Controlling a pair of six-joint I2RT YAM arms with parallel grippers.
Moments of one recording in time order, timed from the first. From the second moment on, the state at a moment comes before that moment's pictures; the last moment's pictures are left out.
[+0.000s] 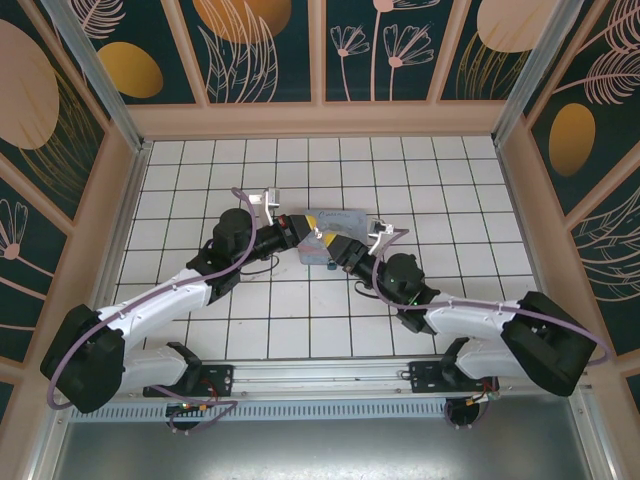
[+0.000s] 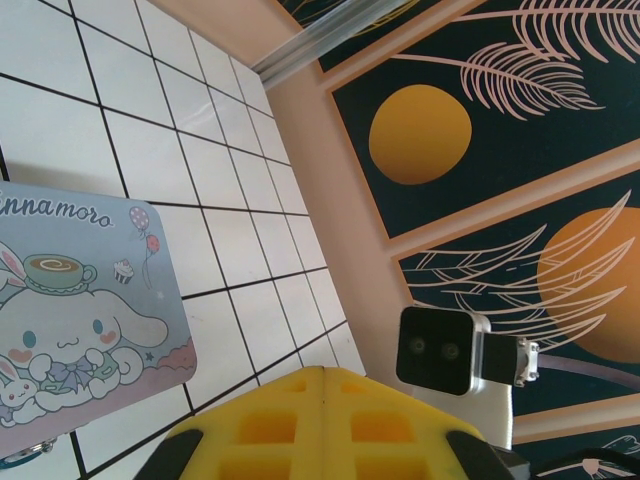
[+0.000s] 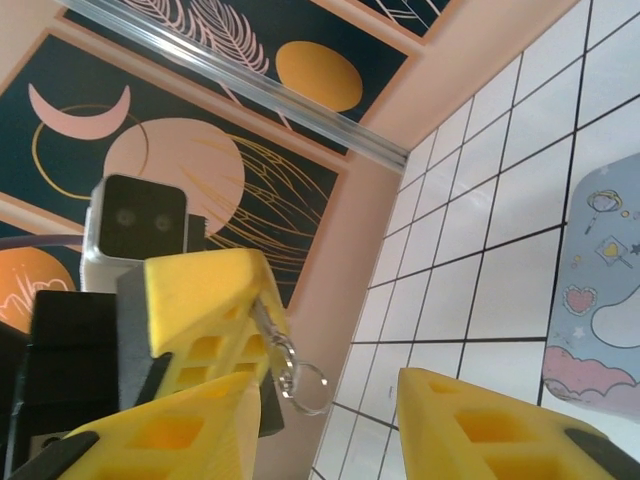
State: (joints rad) left arm -0.65 1.23 0.67 0.41 0.37 -1.01; right arm 0.88 1.25 0.35 0.92 0.02 1.10
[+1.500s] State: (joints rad) left arm -0.65 1.19 0.66 0.38 0.31 -1.02; right arm 0.89 1.30 0.42 0.94 -0.02 1.07
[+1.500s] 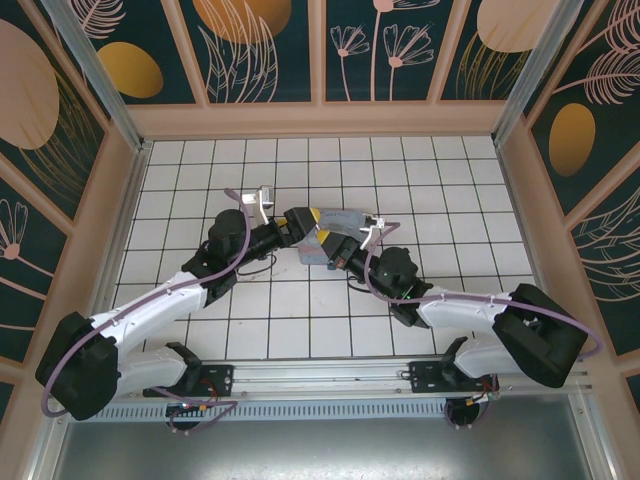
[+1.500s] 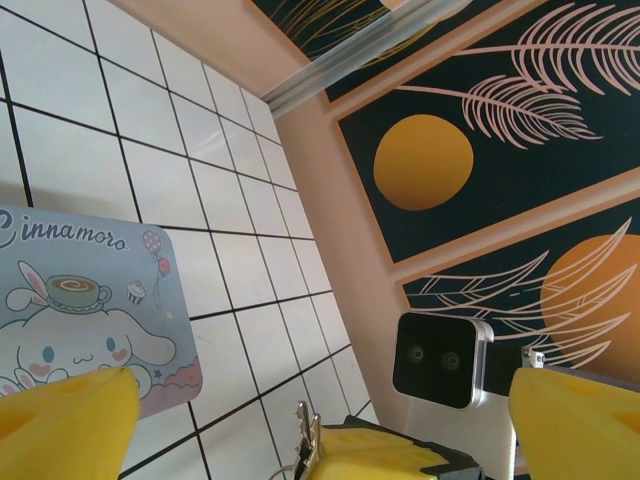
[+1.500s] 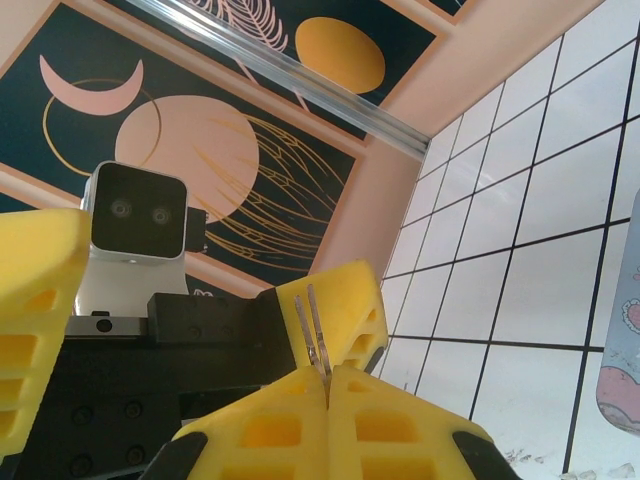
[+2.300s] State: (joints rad) left arm -0.65 1.26 0.68 0.36 0.36 -0.95; right arm 0.89 1.30 0.42 0.90 -0.08 1.04
